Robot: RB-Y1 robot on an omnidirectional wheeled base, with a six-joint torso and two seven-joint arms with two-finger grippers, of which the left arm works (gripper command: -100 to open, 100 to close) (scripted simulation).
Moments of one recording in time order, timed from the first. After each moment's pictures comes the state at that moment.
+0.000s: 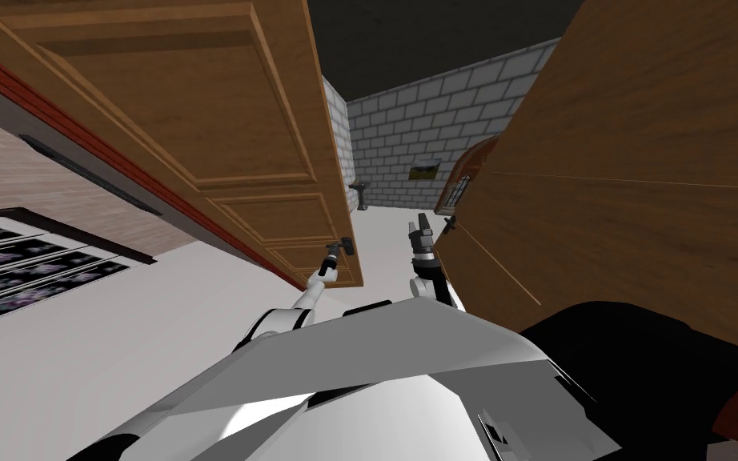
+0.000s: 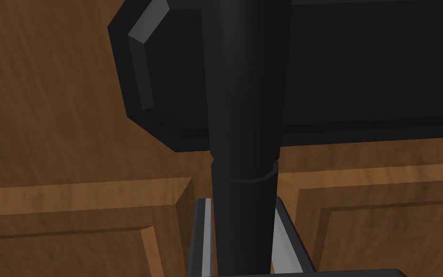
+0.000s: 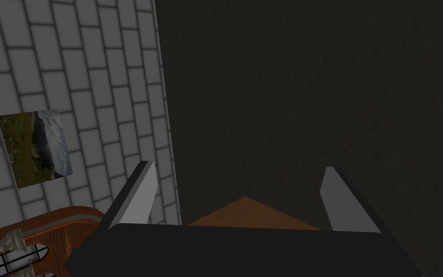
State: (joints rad) arm -0.51 0.10 -0.06 -0.60 0.06 -0.48 0.08
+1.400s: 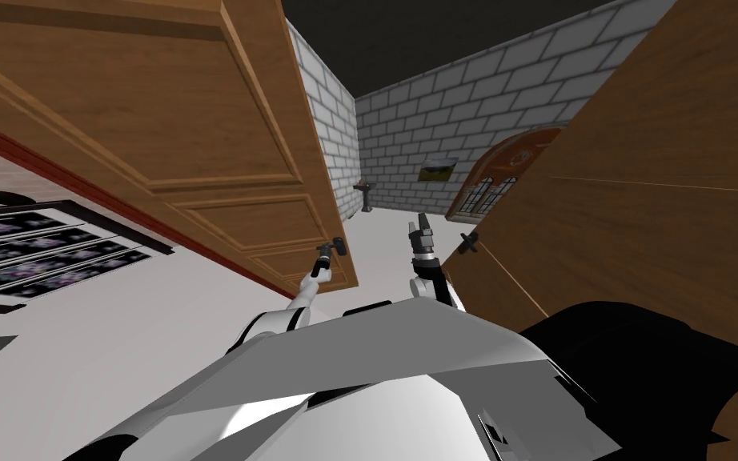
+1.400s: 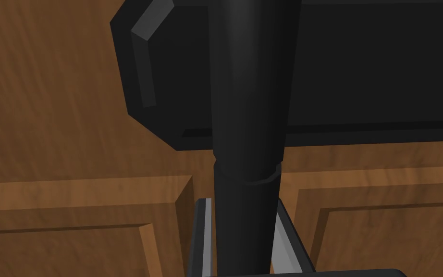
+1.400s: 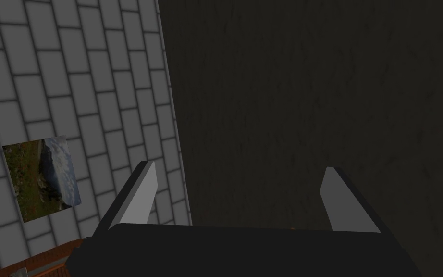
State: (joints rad) arm -0.50 0.13 0.05 -0.58 0.10 -0.48 0.04
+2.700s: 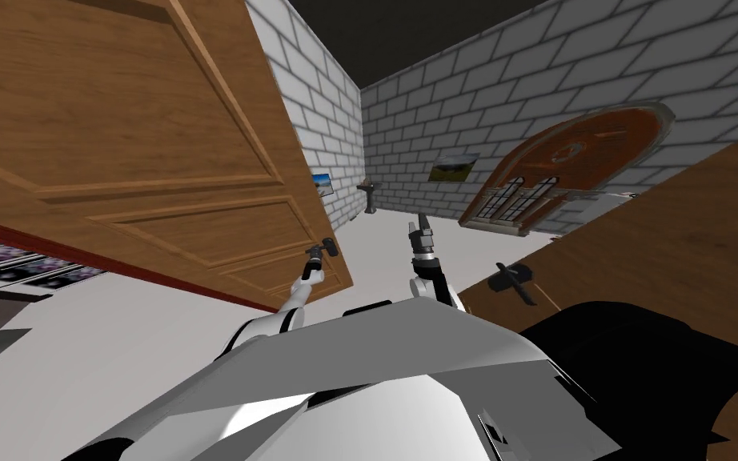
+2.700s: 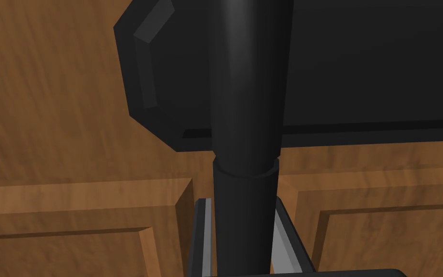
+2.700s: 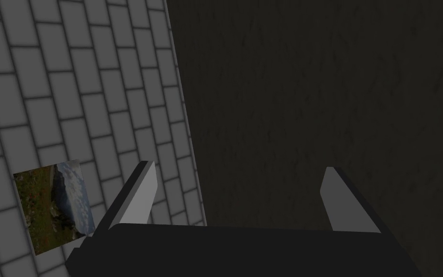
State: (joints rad) arm -0.48 0.18 0.16 -0.59 0.14 -0.48 0.01
